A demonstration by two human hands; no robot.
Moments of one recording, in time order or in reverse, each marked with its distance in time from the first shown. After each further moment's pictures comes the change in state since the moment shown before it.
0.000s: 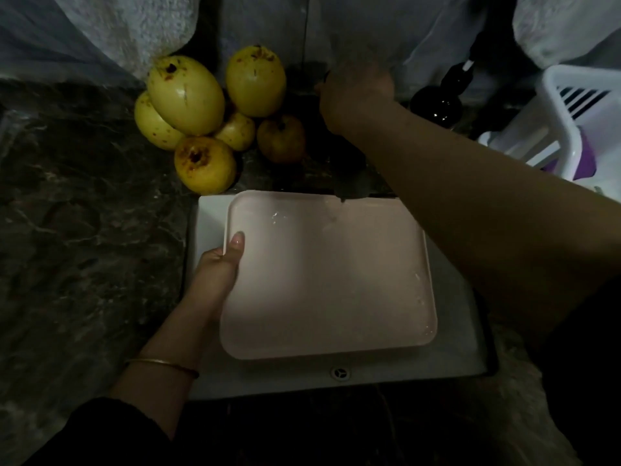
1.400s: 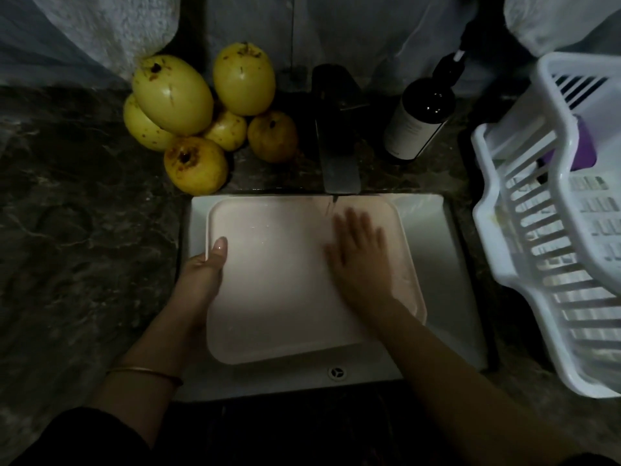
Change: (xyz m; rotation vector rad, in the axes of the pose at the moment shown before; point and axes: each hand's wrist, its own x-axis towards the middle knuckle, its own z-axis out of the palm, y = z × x) left_hand -0.004 -0.004 -0.004 -0.051 0.042 0.002; right_hand -0.161 0.003 0.178 0.529 -0.094 -0.005
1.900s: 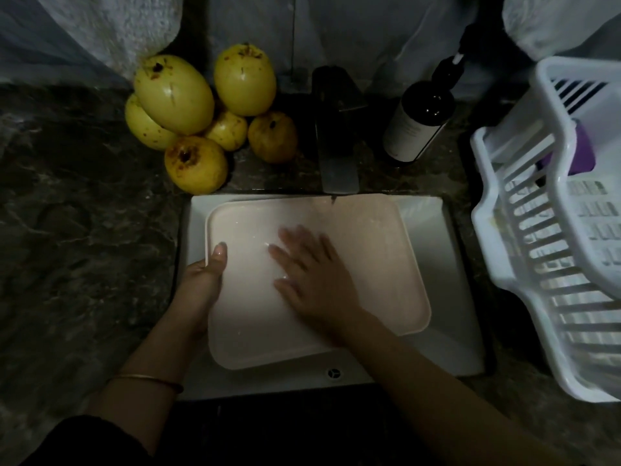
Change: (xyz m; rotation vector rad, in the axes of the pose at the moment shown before) left_hand -0.003 -0.009 0.001 -0.050 -0.005 -0.056; right_hand -0.015 -0.045 0.010 -0.070 -0.044 -0.405
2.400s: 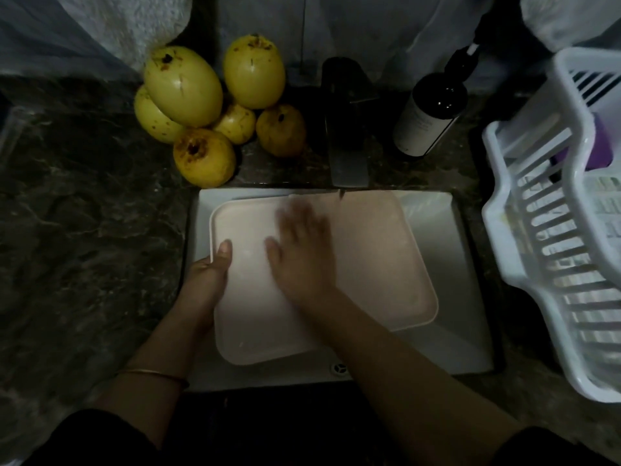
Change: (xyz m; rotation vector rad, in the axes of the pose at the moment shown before) left_hand 0.001 -0.004 -0.003 -0.021 0.010 0.006; right_hand 0.044 -0.031 0.003 0.026 0.061 0.263
